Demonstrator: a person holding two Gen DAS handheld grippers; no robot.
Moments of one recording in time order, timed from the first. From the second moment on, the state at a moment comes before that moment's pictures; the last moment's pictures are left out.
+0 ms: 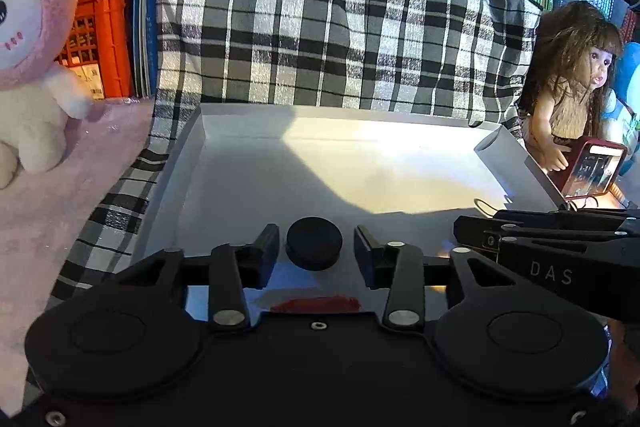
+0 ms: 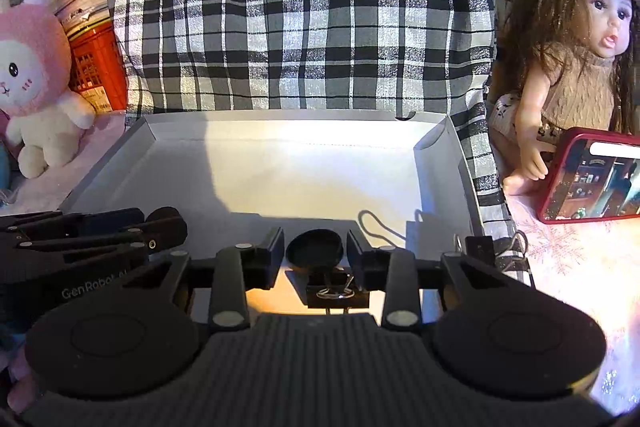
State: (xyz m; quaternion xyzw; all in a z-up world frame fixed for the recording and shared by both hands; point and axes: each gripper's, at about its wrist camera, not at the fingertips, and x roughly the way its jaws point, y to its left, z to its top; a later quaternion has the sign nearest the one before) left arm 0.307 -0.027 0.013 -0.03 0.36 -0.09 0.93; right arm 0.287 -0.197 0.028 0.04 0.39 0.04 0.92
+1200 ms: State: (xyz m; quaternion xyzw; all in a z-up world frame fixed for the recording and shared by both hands) left arm 0.126 0.007 0.061 -0.02 0.29 -0.07 0.96; right arm 0.123 -0.185 0.075 0.00 0.26 0.08 0.96
